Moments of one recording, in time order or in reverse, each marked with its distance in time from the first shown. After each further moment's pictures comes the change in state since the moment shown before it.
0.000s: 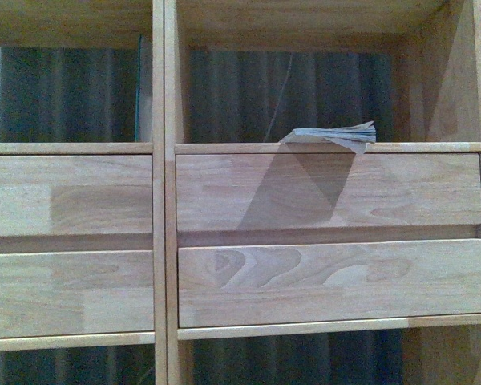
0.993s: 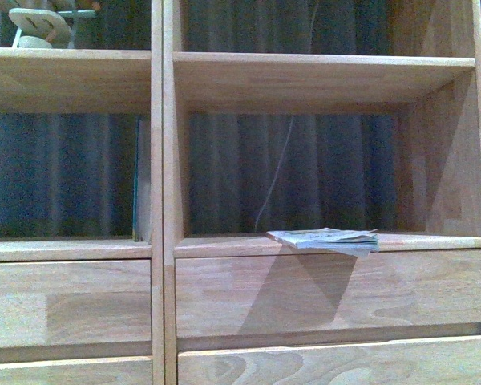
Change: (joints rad) left arm 0.000 0.000 0.000 0.000 0.000 0.001; right arm 0.000 0.000 0.000 0.000 0.002 0.001
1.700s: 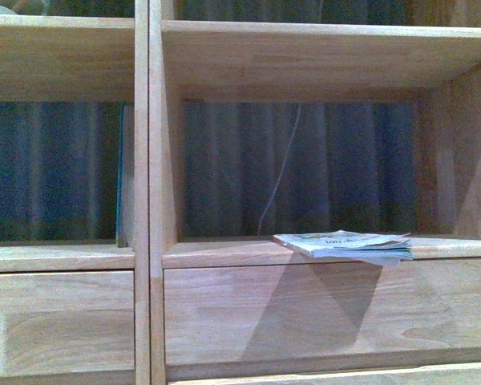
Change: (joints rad) left arm 0.000 0.000 0.000 0.000 0.000 0.000; right arm 0.000 0.000 0.000 0.000 0.000 0.000
